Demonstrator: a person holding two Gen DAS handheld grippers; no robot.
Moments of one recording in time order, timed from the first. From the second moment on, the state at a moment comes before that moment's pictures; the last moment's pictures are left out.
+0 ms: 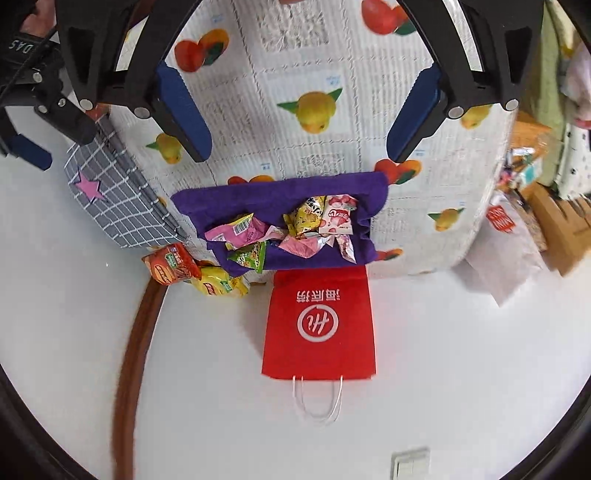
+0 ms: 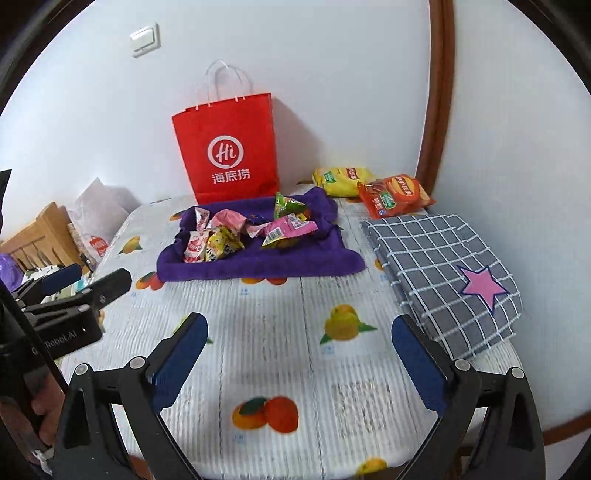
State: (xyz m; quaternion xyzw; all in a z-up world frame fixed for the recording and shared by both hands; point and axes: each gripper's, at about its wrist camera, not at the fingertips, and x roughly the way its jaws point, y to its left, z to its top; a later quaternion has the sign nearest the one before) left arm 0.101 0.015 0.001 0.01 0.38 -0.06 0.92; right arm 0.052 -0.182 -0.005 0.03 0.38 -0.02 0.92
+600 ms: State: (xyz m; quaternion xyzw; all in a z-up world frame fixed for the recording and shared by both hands) left arm 0.022 -0.002 0.019 0.00 0.35 -0.08 0.93; right arm -0.021 -0.184 0.017 0.05 0.34 -0.03 0.94
